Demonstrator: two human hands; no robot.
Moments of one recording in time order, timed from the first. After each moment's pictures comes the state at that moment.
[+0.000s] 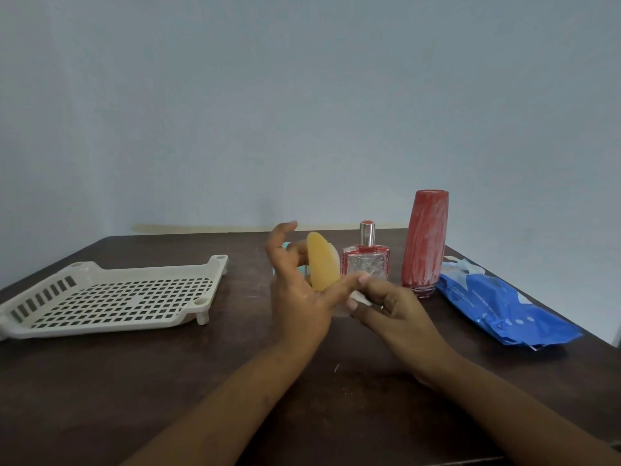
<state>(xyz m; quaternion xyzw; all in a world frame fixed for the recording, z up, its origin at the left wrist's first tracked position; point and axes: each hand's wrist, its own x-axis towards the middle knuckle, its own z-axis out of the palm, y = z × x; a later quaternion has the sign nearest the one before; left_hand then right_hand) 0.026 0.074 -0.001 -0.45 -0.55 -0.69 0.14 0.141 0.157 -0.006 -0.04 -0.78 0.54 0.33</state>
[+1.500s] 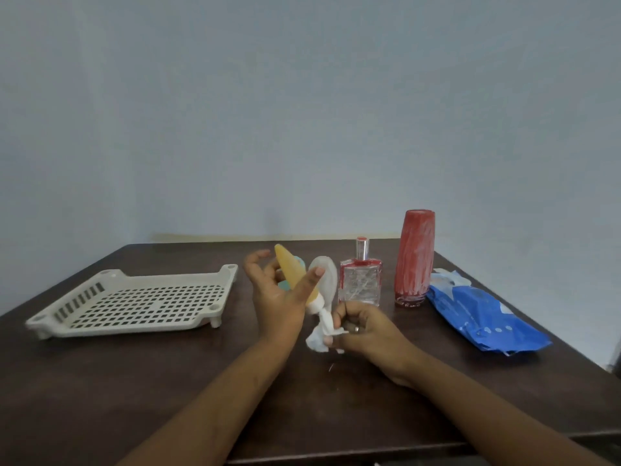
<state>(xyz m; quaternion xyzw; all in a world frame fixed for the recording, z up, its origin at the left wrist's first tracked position) 0.011 0.068 0.007 -0.32 -0.54 -0.78 0.04 0.136 0.153 -0.004 -0.06 -0.78 0.59 0.22</state>
